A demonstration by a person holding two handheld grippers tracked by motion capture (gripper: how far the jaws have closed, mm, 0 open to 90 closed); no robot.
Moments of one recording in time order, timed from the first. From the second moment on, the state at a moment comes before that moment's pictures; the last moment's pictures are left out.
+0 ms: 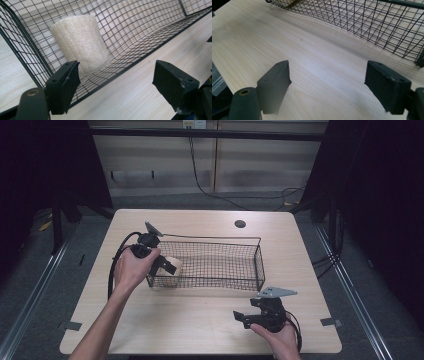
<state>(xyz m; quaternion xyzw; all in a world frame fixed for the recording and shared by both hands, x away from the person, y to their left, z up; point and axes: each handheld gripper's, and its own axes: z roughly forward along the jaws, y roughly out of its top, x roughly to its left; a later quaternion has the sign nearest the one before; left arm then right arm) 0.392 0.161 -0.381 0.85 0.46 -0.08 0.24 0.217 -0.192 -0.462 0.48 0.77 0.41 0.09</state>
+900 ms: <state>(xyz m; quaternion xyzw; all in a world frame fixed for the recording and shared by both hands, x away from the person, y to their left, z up) 0.332 0.199 -0.371 0.84 0.41 -0.03 0.35 0.218 -0.192 -0.463 0.48 0.77 0.41 0.09</state>
